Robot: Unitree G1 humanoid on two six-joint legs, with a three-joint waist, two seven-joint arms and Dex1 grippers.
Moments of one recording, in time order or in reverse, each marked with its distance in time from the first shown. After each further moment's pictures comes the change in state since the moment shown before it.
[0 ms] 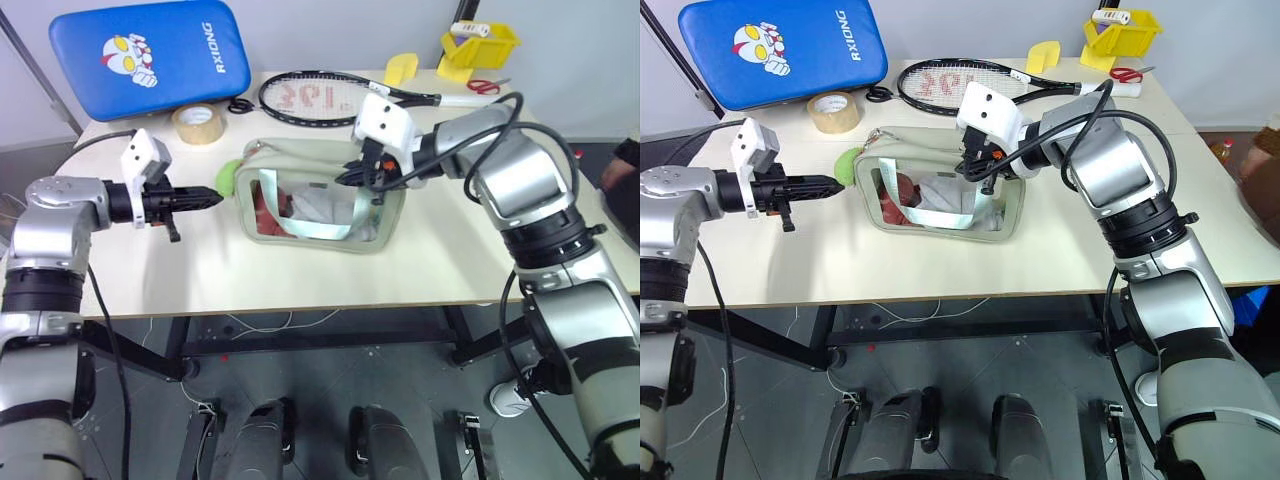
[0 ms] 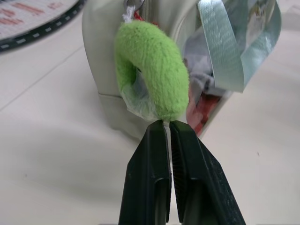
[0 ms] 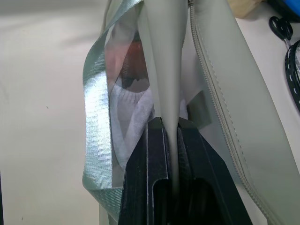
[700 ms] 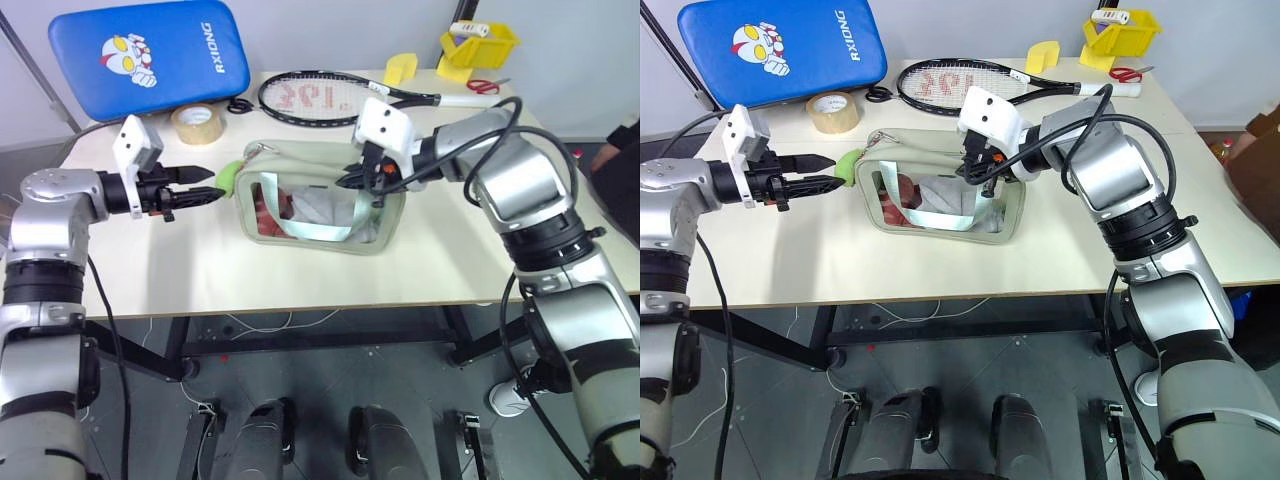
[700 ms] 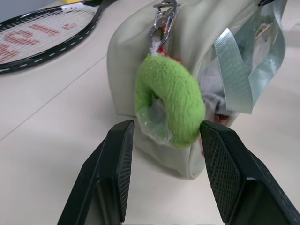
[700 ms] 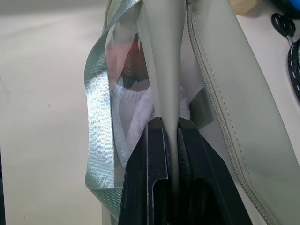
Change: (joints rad) left arm -0.044 -0.012 0.027 0.061 0.001 -0.036 -0.007; right arm 0.015 -0.001 -0.001 -0.016 0.002 0.004 -0.002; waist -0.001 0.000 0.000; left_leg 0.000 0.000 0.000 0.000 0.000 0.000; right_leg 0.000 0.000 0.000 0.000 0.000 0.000
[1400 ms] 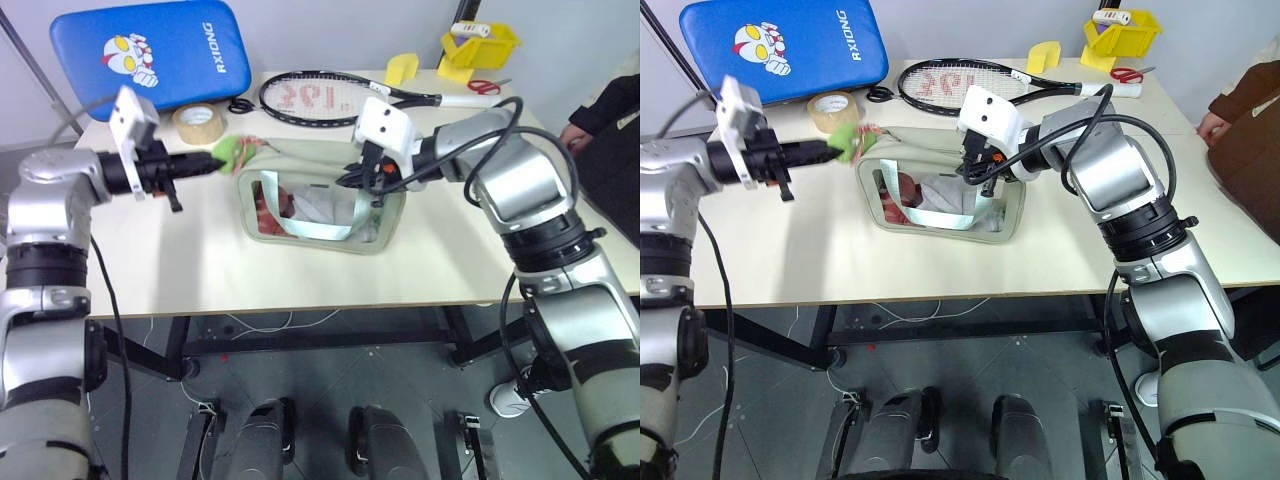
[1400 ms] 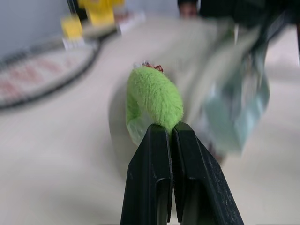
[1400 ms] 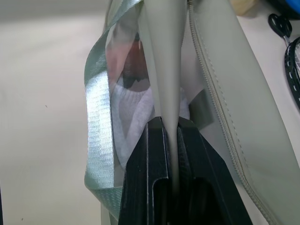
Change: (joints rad) left arm -0.145 -0.041 0.047 0.008 -0.070 0.055 -0.008; right arm 0.004 -0.001 -0.002 -0.006 0.000 0.007 -0.019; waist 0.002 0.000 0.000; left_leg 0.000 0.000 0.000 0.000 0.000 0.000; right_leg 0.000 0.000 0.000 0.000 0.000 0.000
